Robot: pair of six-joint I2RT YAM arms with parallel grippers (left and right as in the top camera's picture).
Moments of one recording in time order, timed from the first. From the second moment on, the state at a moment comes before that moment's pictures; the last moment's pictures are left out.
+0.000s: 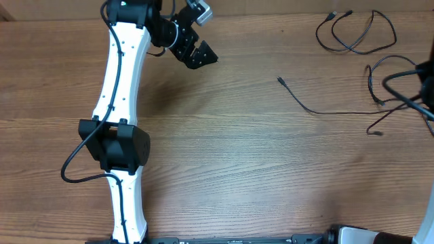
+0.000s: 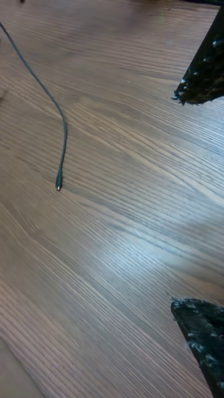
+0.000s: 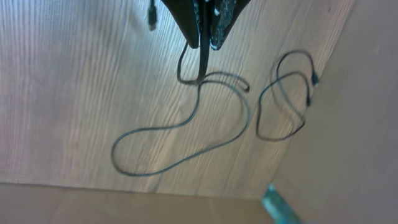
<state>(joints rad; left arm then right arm) -0.16 2.29 2.49 -1.38 0.70 0.60 -0.17 1.46 1.98 -1.49 0.59 1.05</state>
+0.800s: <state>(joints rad) -0.19 2.29 2.49 -1.38 0.70 0.60 -0.62 1.49 1.50 -1.14 0.55 1.04</state>
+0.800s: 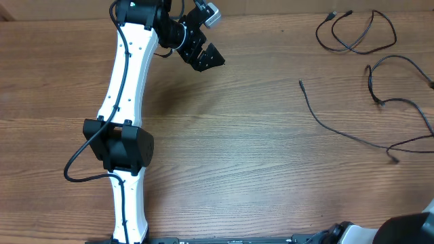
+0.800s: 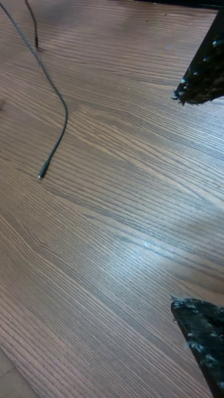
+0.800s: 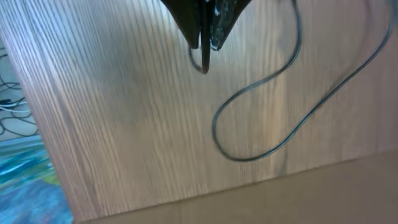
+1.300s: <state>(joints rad) -0.20 2.29 2.49 -1.38 0.70 0.60 -0.85 1.64 1.40 -0.83 0.55 1.00</state>
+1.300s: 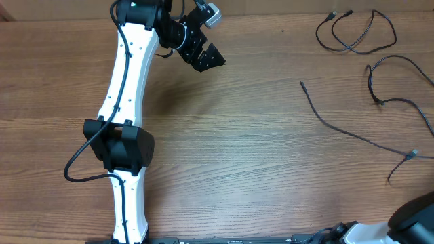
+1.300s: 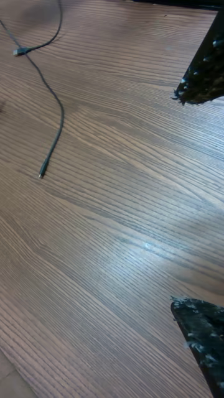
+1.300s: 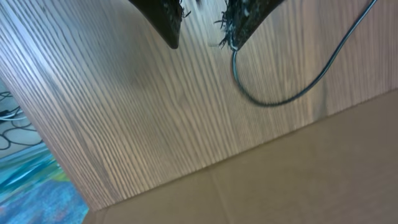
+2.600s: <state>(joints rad) -0.27 2.29 2.49 -1.27 0.30 0.14 -0.16 1.73 1.40 -0.57 -0.53 0.07</state>
